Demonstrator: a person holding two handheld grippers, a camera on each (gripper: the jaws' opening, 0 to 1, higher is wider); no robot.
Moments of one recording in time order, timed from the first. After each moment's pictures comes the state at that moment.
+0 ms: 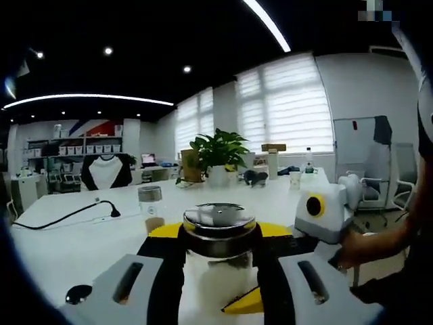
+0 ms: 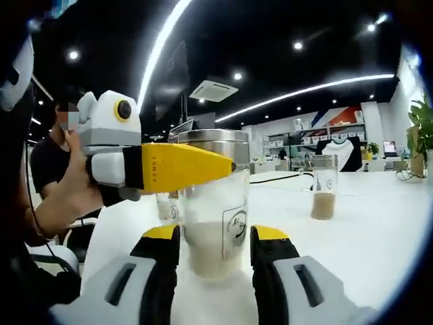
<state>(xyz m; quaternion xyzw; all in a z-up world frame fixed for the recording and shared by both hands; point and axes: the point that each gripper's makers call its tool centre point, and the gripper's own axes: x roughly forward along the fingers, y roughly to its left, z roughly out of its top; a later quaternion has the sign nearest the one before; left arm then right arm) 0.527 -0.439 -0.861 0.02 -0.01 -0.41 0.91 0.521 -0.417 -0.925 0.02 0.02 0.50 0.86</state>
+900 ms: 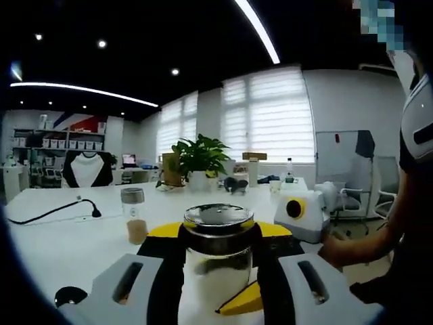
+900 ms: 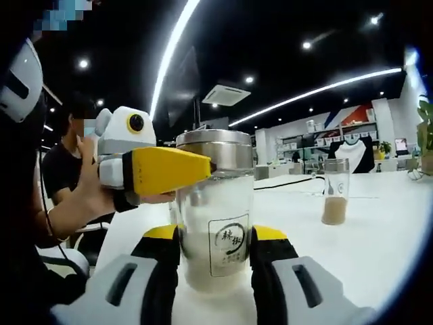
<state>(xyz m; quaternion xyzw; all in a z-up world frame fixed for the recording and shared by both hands) 0.522 -0.447 -0.859 -0.01 -0.01 -0.45 0.89 0.512 -0.408 -0.918 0.04 0.01 0.51 0.86</state>
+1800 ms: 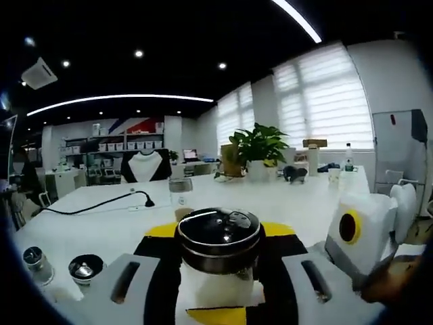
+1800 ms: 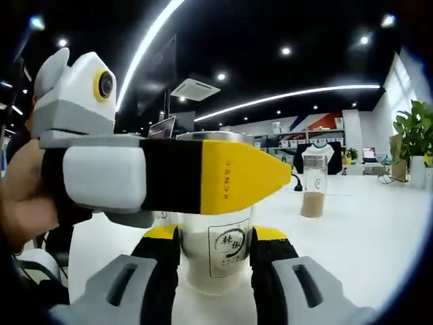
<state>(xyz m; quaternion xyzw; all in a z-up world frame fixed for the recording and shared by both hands) 0.537 -0.428 -0.876 0.01 0.01 -0.24 0.97 0.523 -0.400 -0.932 0.00 0.01 0.41 0.91</state>
